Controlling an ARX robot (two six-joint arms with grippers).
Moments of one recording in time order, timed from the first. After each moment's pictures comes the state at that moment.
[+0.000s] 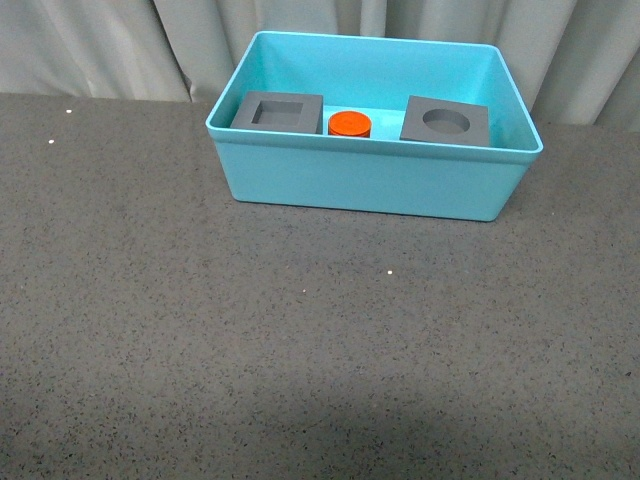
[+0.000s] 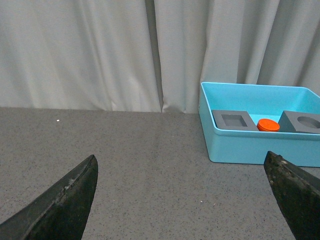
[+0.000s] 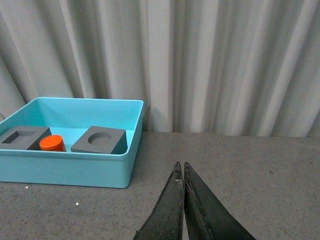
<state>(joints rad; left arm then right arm) 0.00 0.00 0.02 0.00 0.00 0.00 0.00 0.24 0.00 0.25 0.00 -0.01</state>
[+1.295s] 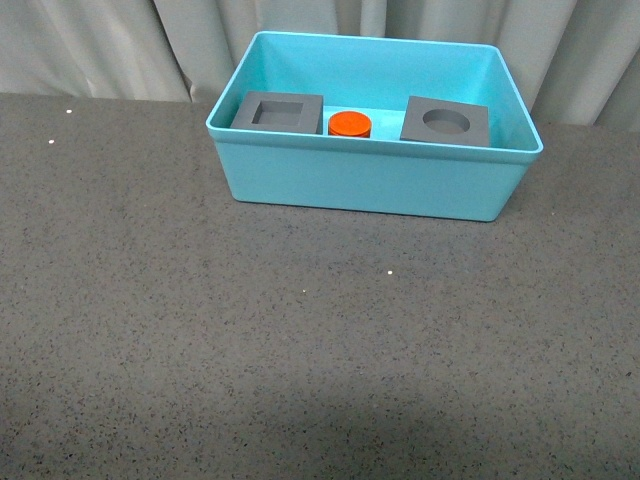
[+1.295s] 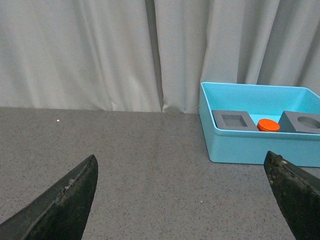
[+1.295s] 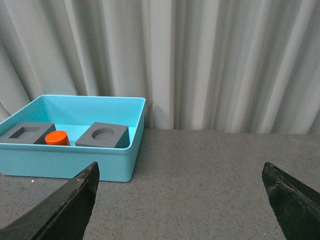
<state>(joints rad) 0.00 0.00 0.02 0.00 0.00 0.00 0.00 0.00 0.01 0.00 0.00 -0.01</state>
